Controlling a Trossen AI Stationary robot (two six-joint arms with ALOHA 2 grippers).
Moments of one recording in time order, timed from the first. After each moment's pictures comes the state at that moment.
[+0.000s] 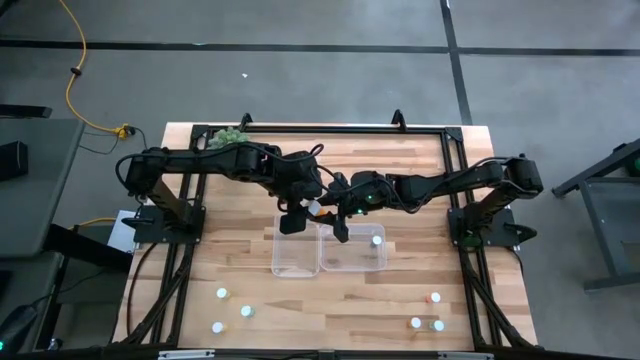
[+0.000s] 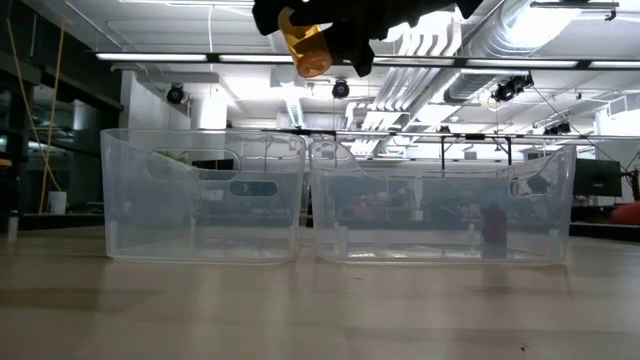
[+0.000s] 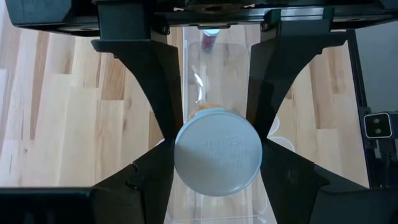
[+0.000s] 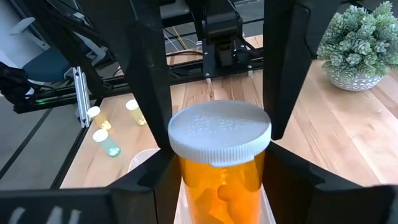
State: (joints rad) left arm 0.12 1.67 1.72 -1.06 0.10 -0.04; right arm 0.05 1.58 1.12 0.09 -0.05 0.20
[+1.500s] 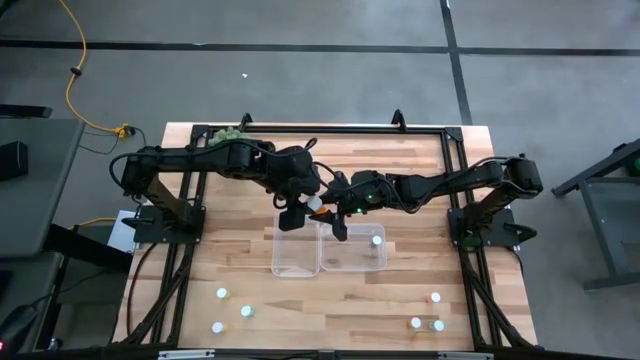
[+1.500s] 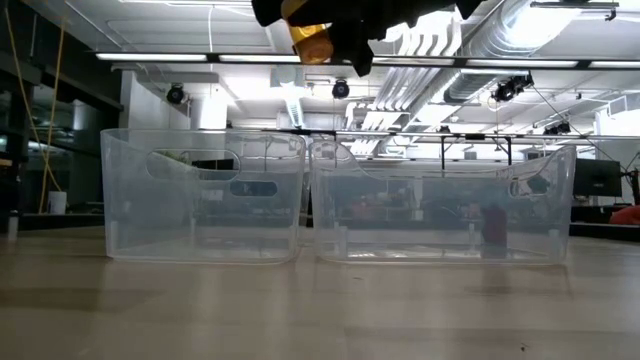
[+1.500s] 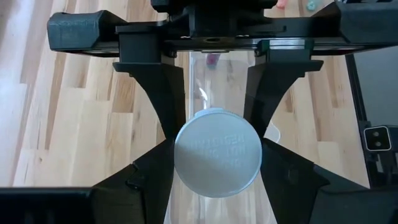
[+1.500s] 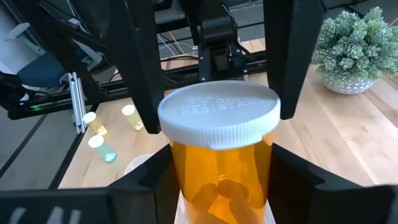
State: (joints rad) left arm 0.13 1.63 1.72 -1.03 0.07 -0.04; right arm 0.05 1.58 1.11 0.11 -0.04 0.21
